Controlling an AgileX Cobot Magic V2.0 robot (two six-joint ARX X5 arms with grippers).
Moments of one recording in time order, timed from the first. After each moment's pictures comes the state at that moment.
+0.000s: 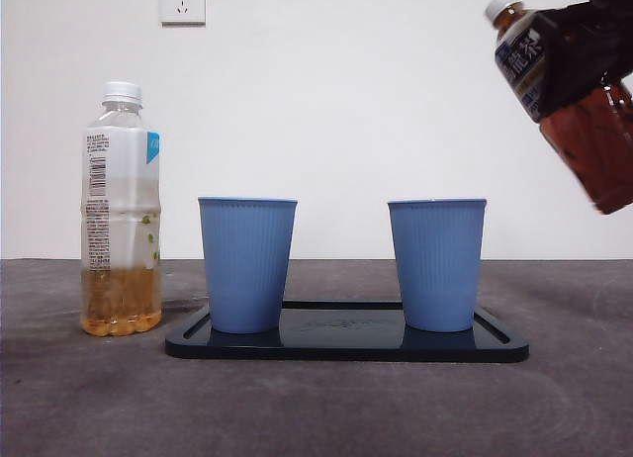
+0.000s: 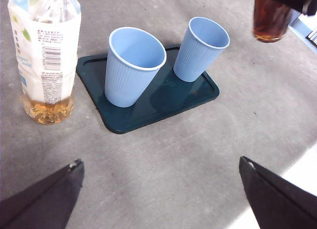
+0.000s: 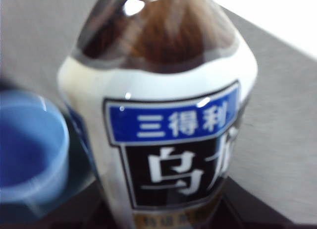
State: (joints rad) left arm -0.15 0.48 0.73 -0.85 0.56 -0.02; right arm 0.27 1.15 0.95 -0.37 0.05 -0.19
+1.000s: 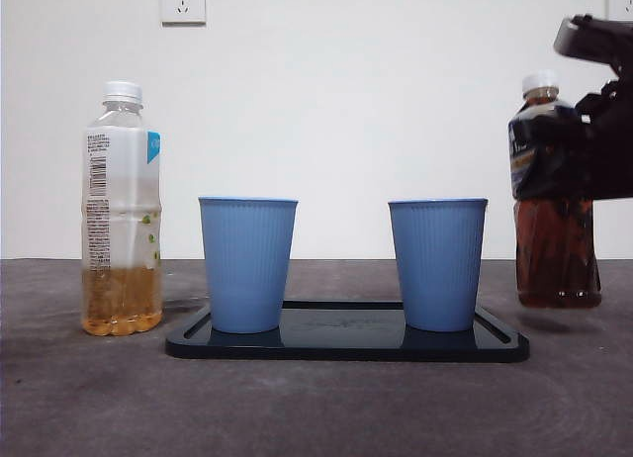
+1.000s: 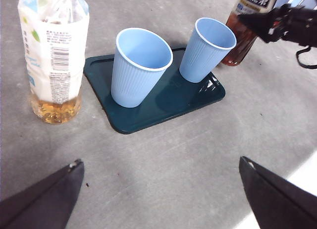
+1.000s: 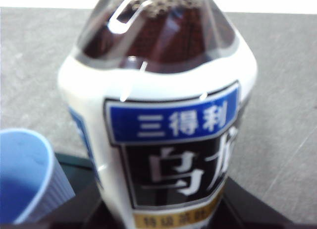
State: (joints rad) left arm -0.15 0.48 0.73 -0.85 0.54 -0.02; right arm 0.20 1.30 0.51 0.44 -0.08 0.11
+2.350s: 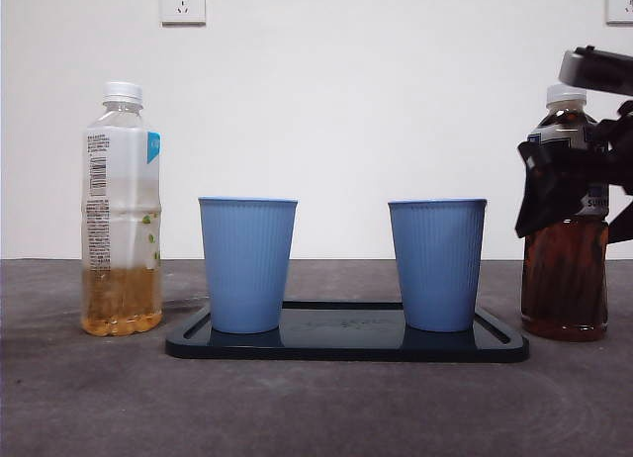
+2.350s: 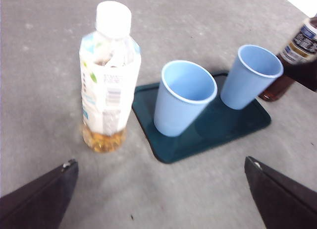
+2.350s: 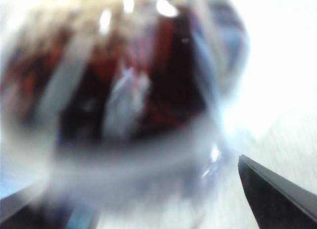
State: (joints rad) left arm -0.15 0.55 0.73 -0.69 0.39 -0.02; right arm 0.20 1.22 0.52 0.14 -0.08 0.12
